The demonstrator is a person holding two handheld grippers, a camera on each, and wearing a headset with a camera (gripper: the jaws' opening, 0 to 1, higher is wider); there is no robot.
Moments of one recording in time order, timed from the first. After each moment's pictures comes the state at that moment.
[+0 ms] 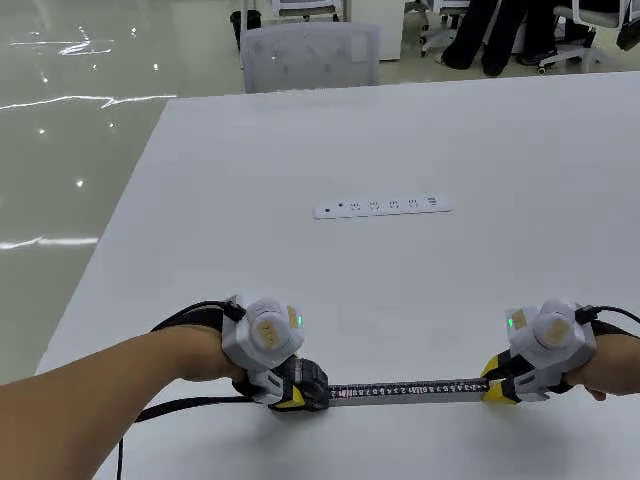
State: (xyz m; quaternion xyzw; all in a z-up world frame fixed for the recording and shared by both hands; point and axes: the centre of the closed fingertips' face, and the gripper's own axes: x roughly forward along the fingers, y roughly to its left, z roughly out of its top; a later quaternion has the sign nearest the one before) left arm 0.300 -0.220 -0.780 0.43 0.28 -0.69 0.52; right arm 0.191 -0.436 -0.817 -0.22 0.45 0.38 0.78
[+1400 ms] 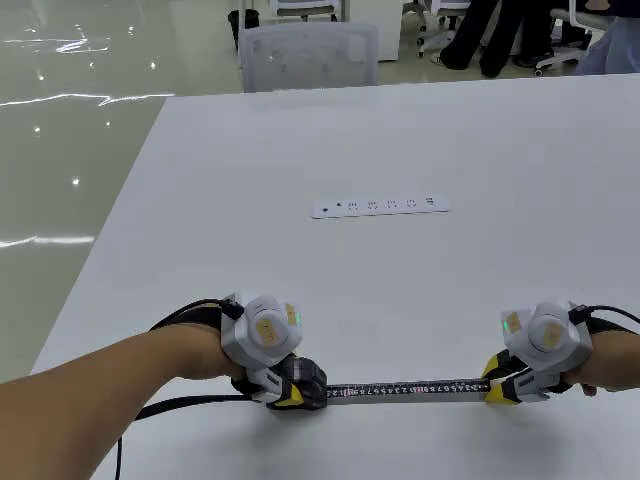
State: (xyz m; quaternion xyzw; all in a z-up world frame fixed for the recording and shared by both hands) left arm 0.300 -0.221 -0.780 0.42 0.27 -0.69 0.52; right arm 0.188 -0.439 -0.818 -0.25 0.46 0.39 0.75
